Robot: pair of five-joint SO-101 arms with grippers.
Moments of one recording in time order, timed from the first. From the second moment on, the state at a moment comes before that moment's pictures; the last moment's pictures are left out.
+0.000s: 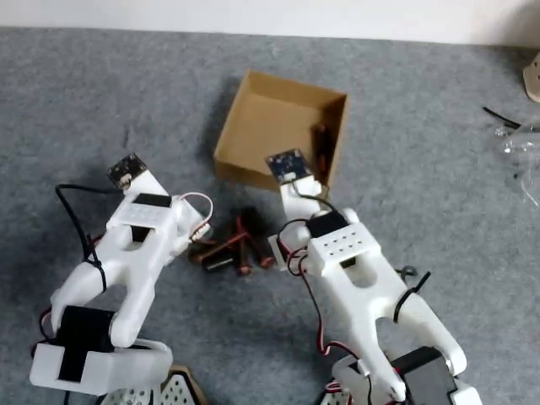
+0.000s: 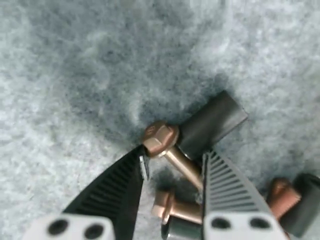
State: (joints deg) left arm -1.3 -6.7 47.2 48.0 55.2; right arm -30.0 -19.4 46.2 52.1 1.0
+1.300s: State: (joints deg) left arm -1.6 -24.1 57.9 46.4 50.2; right arm -30.0 -19.4 46.2 52.1 1.0
